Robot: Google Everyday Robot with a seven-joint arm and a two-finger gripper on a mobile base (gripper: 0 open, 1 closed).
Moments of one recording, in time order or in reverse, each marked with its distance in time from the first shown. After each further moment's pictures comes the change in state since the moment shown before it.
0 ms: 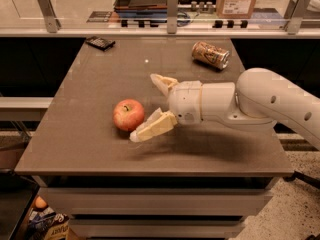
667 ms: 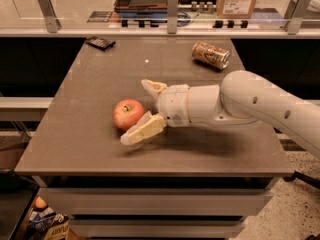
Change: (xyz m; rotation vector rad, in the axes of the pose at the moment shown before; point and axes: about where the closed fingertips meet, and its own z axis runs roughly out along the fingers) arm 0.013 0.003 0.026 -0.026 0.021 0.035
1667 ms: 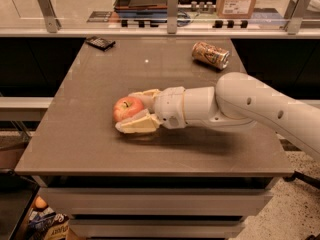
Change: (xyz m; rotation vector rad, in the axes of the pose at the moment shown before) arm 0.007 0.002 0.011 -0.009 0.019 0.022
